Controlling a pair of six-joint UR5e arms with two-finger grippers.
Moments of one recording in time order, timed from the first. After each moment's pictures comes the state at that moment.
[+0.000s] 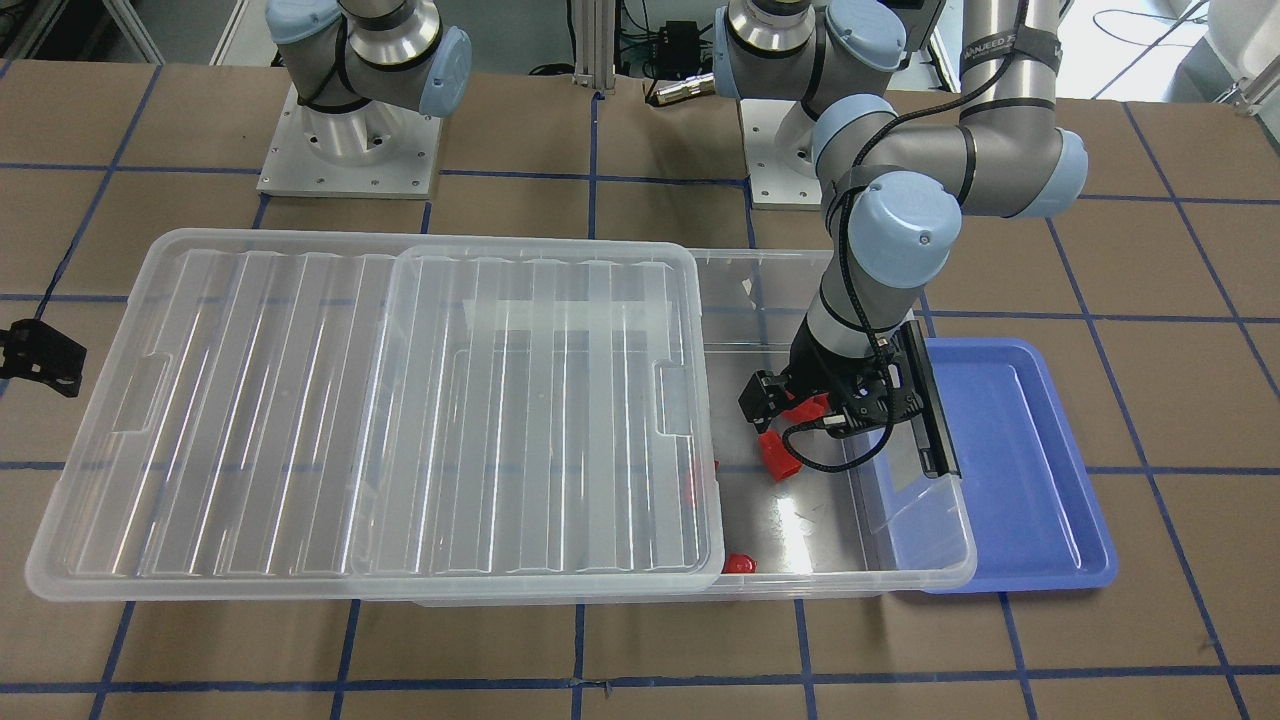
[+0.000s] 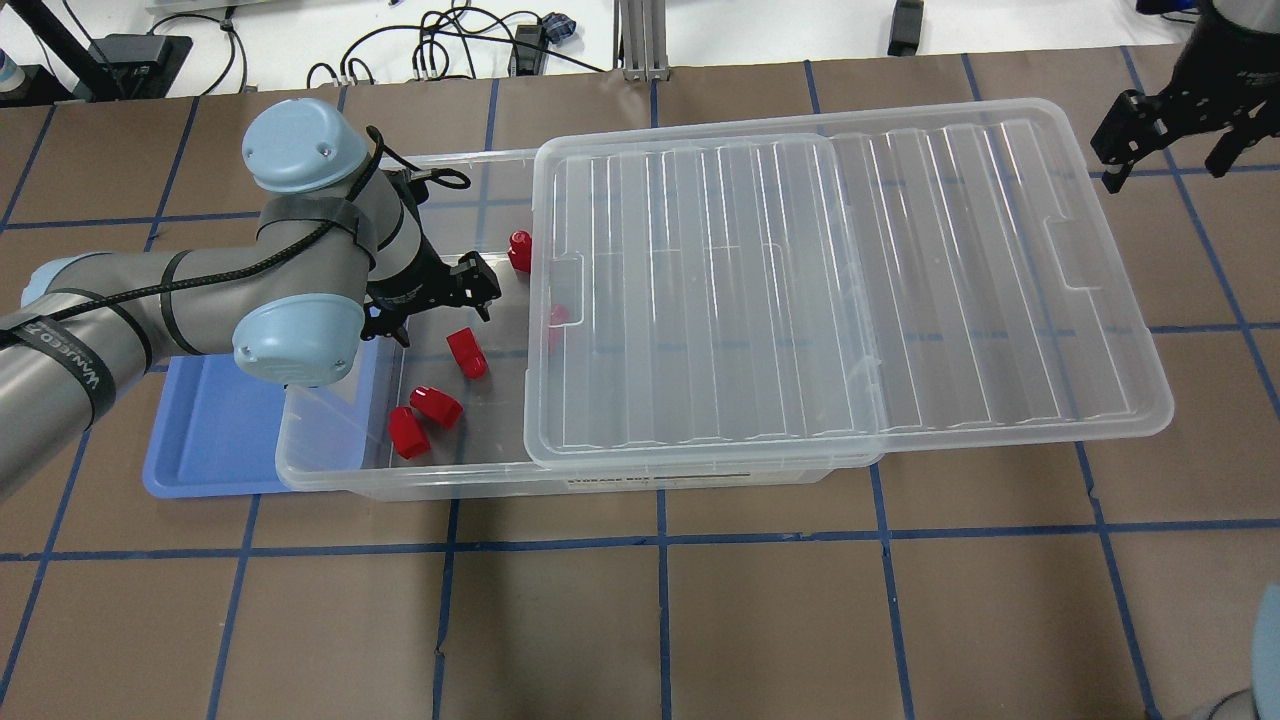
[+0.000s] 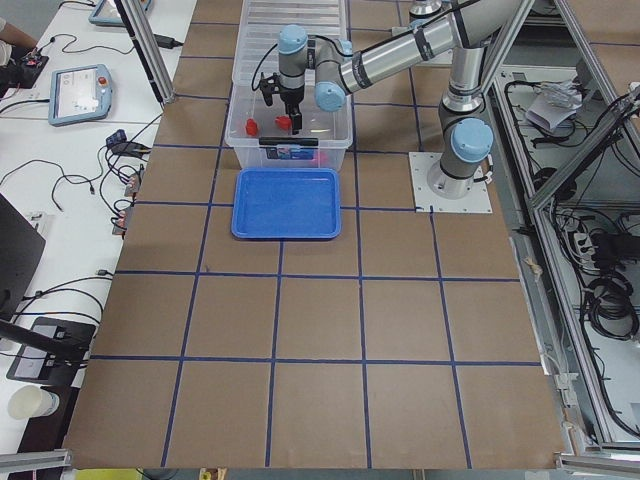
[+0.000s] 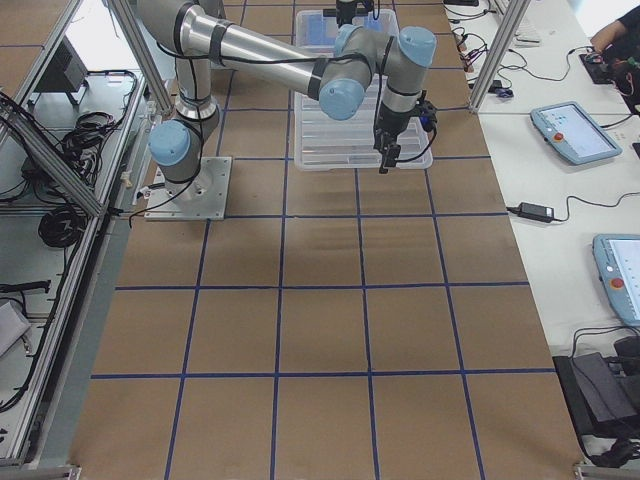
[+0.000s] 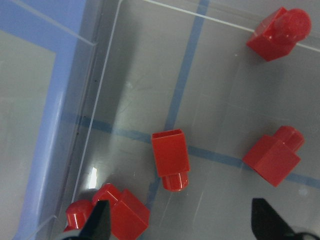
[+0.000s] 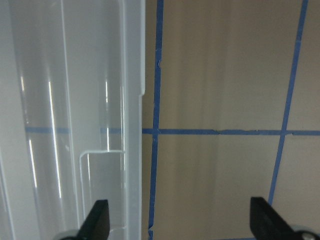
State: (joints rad) left arm -1.58 -1.80 -1.92 -0.95 1.55 -0.31; right arm 1.24 -1.32 1.40 -1.61 -1.71 -0.38
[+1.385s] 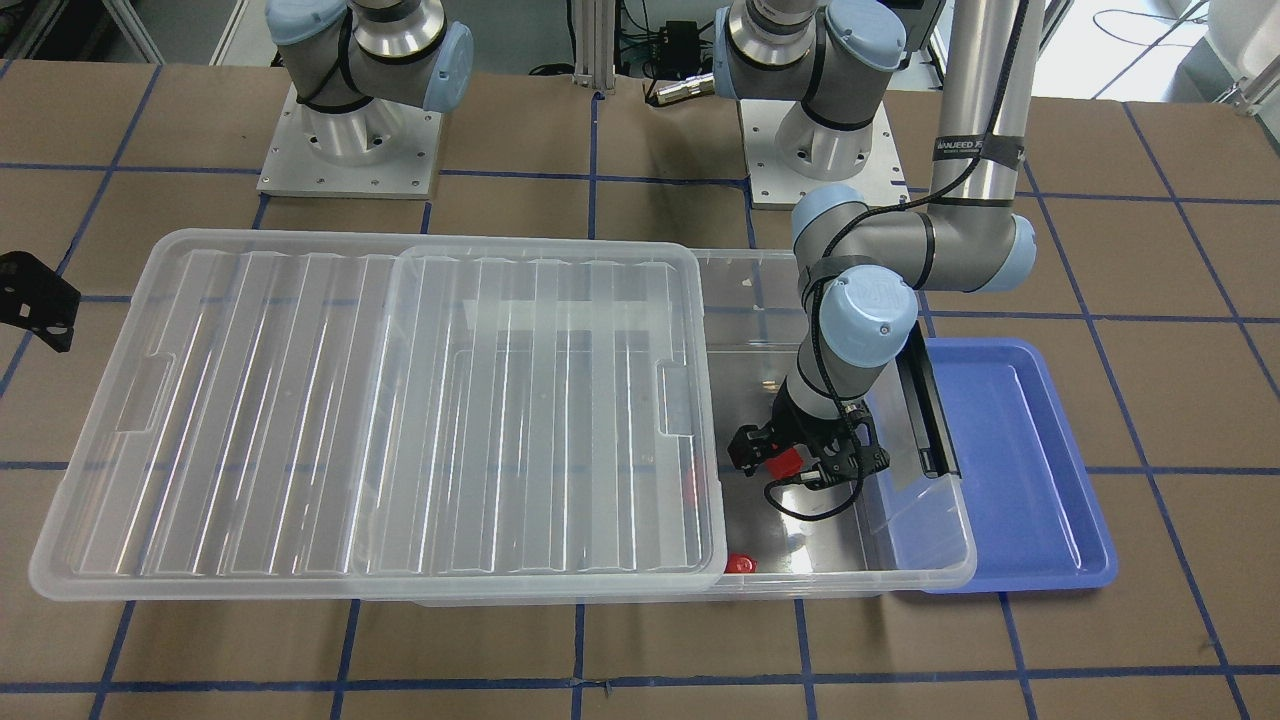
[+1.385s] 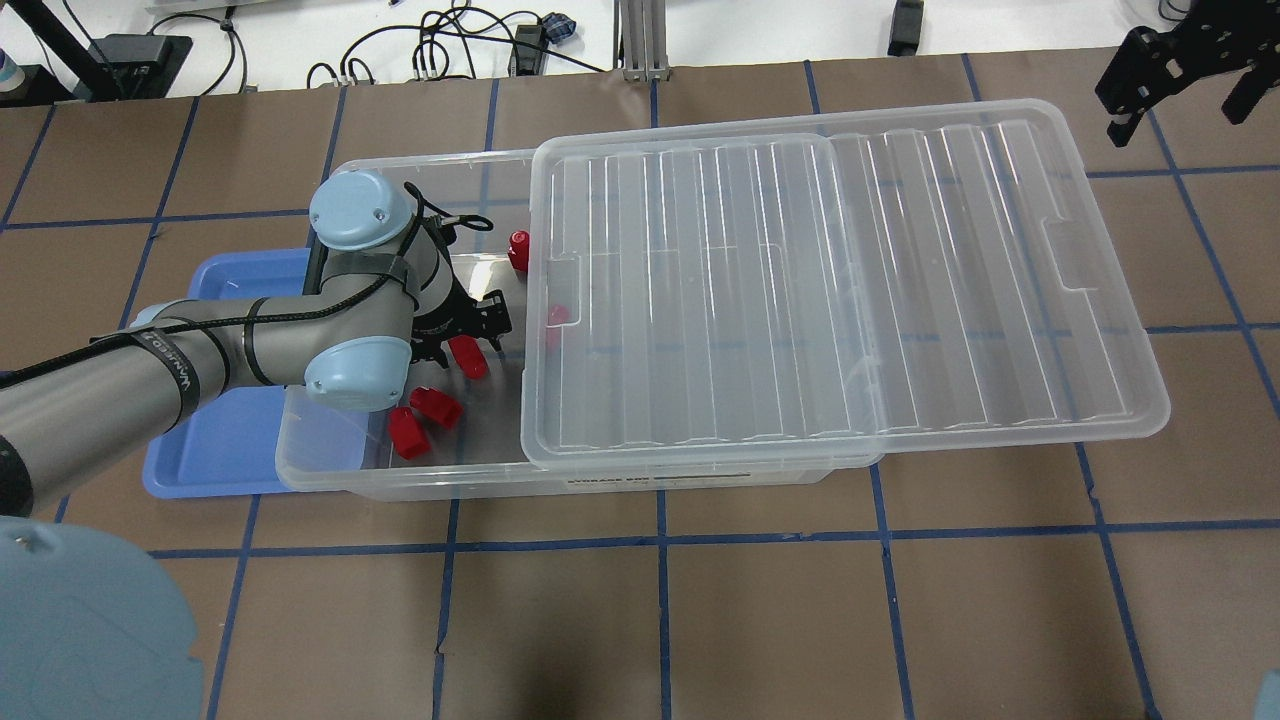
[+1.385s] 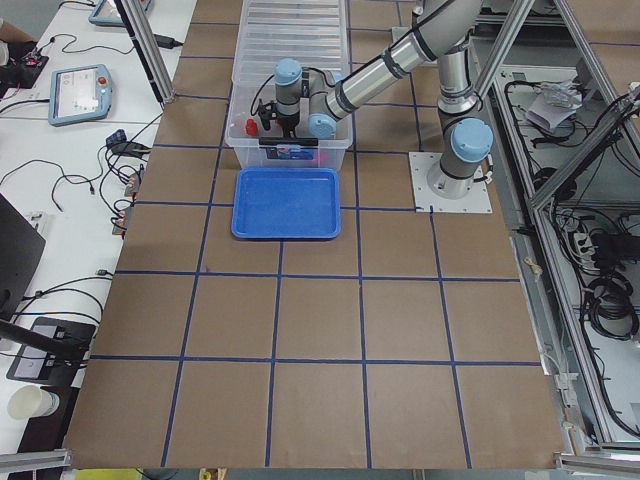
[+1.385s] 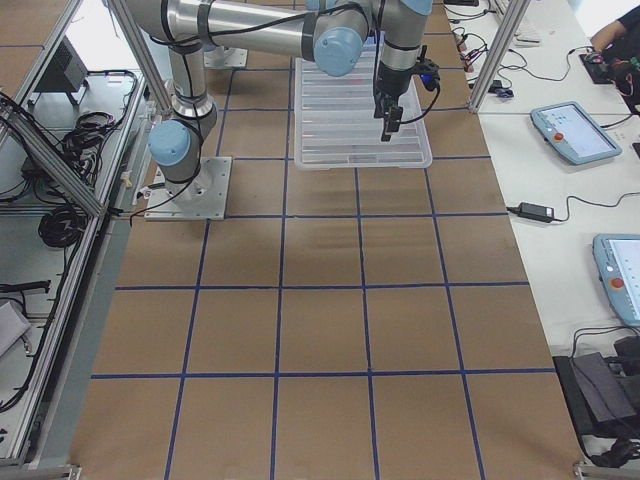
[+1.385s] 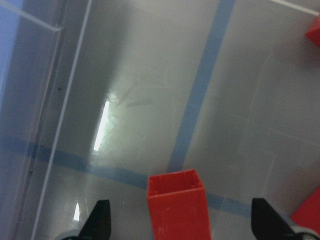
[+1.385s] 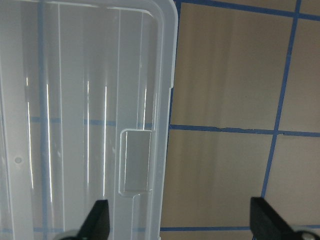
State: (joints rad) left arm -1.58 -1.97 -1.97 -0.72 1.55 -0.30; right arm 1.29 -1.36 1.33 -1.52 -1.71 -0.37
